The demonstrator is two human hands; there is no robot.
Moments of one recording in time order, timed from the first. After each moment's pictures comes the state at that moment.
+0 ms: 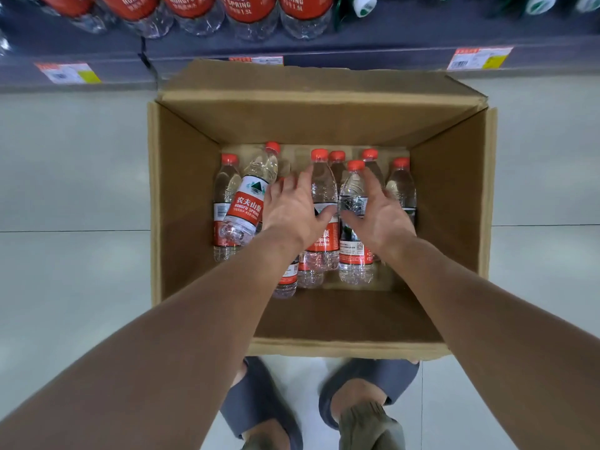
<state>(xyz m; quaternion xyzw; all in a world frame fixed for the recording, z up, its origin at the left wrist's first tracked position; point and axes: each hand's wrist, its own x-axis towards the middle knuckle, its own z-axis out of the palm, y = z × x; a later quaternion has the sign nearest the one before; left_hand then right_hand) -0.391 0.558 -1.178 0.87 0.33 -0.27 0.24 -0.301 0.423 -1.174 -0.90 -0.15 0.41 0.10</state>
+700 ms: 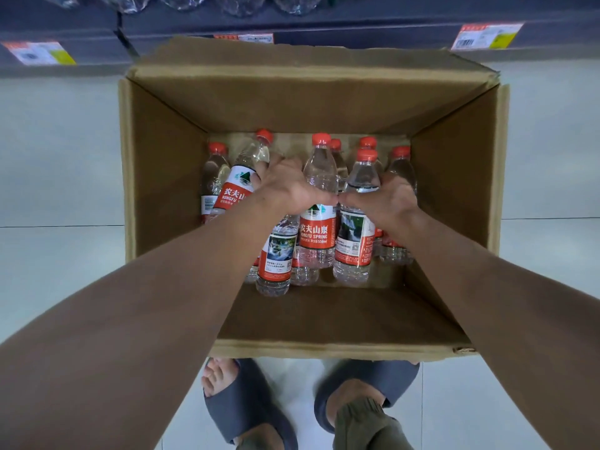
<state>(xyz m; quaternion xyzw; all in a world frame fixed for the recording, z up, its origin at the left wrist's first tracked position) -0.358 0.580 -1.192 0.79 0.39 -0.36 0.29 -0.278 0.424 -1.196 -0.87 0.04 0.45 0.22</state>
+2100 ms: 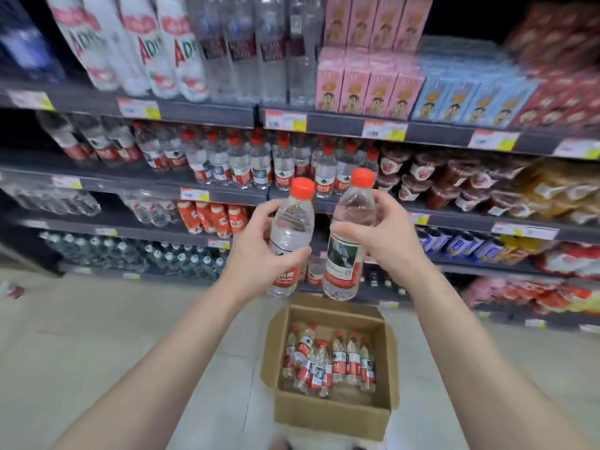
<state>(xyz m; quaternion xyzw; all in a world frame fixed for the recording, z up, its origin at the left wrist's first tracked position) -0.555 0.687 -0.386 0.80 0.23 0.27 0.49 -0.382 0.523 -0.336 -0.73 -0.30 0.23 0.57</state>
